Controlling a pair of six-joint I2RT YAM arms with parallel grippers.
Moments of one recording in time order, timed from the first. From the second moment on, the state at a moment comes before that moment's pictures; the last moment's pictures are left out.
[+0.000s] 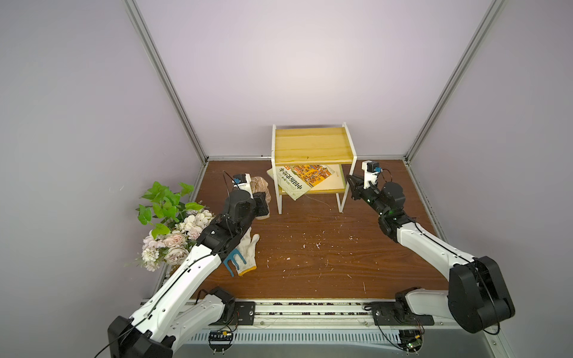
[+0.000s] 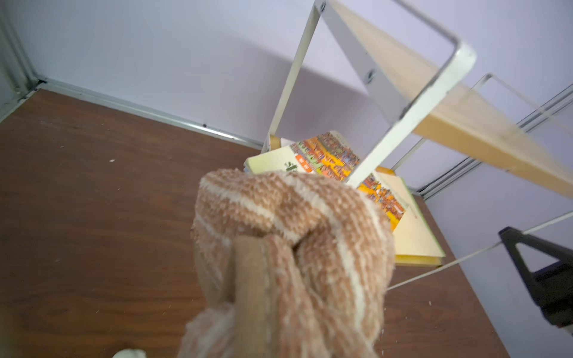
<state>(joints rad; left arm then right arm) -0.45 1.01 0.89 -0.25 -0.11 -0.50 0.29 1.32 0.77 0.50 -0.20 0.21</state>
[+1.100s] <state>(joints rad) -0.42 1.39 0.69 0.04 -0.07 -0.68 0.29 1.34 0.77 0.51 -0.22 0.21</state>
